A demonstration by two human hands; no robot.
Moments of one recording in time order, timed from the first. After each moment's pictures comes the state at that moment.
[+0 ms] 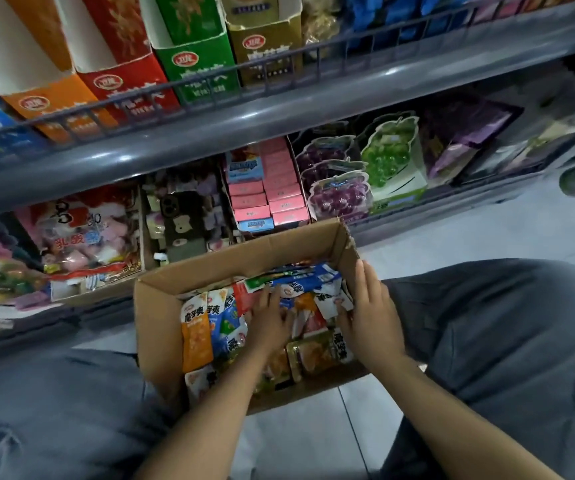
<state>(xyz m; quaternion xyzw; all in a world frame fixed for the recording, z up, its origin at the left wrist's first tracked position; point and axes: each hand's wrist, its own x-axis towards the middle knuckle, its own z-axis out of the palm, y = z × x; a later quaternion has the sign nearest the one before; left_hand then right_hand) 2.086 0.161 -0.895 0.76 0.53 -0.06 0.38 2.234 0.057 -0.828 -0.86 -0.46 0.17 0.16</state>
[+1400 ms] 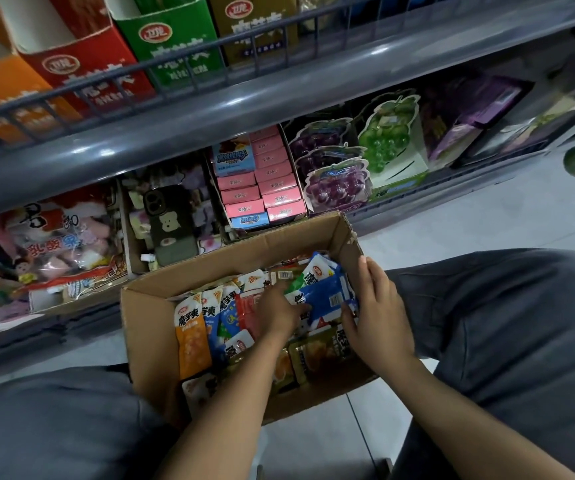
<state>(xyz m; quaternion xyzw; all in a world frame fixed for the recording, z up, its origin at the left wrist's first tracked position) 2.124 0.172 -0.886 0.64 0.63 -0.03 0.44 2.233 0.057 -0.834 -0.86 -0.48 0.11 0.14</state>
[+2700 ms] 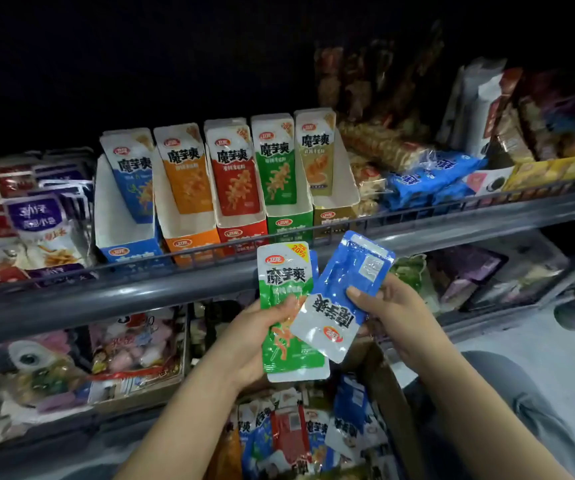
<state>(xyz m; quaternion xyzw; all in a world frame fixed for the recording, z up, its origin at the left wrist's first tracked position) 2.055 0.248 -0.632 0.37 0.35 0.23 0.83 2.230 0.164 -0.629 -0.62 -0.32 0.42 0.58</state>
